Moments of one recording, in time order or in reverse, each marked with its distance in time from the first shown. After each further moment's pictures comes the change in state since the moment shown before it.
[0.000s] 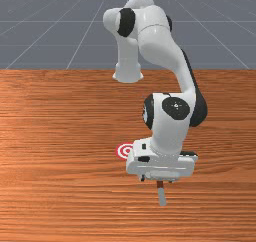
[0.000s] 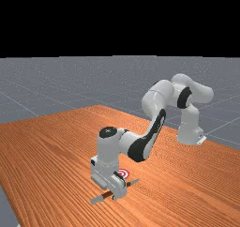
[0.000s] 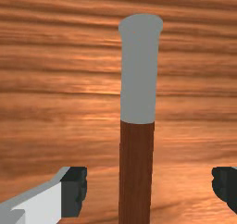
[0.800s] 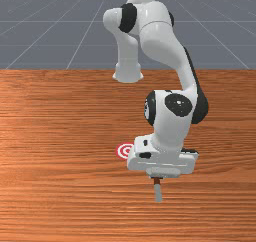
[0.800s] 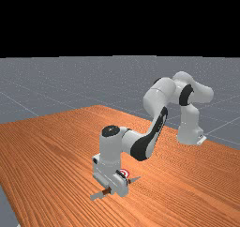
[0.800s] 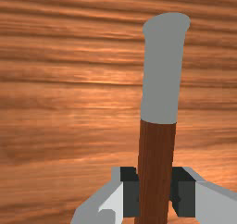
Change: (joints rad) arm 0.022 -0.045 -0.013 -0.073 -0.010 0.020 0.014
